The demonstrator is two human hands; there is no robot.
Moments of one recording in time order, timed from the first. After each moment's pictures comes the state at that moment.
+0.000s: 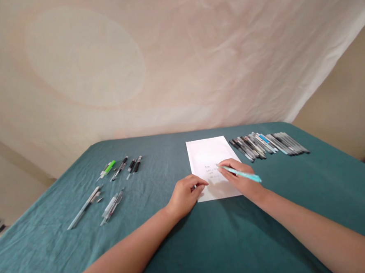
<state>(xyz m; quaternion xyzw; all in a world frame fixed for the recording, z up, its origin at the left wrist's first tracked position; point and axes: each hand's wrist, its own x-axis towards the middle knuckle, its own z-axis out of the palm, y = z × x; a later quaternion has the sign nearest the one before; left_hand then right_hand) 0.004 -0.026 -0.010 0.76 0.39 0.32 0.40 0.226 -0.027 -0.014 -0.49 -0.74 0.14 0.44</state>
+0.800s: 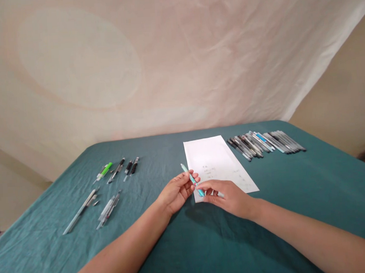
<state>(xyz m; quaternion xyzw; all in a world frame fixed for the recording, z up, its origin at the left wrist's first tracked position) -0.003 -0.008 -0.016 0.26 0.29 0.41 0.83 0.192 -0.055 -0.003 -0.35 -0.81 0.35 0.33</state>
